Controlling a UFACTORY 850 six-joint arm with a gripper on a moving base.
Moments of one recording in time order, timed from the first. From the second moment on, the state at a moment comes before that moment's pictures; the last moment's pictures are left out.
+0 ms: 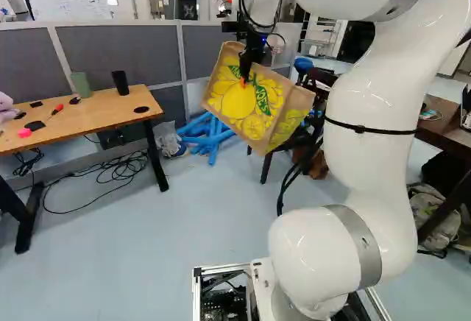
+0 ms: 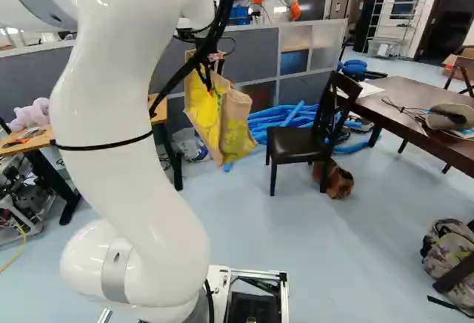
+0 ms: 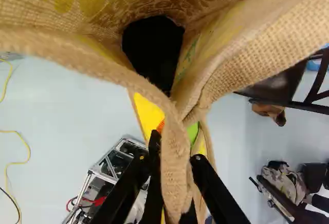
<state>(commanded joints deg) 1.4 -16.2 -87.0 6.0 -56.7 -26.5</state>
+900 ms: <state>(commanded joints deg) 1.4 -17.2 -91.4 6.0 -59.4 -26.5</state>
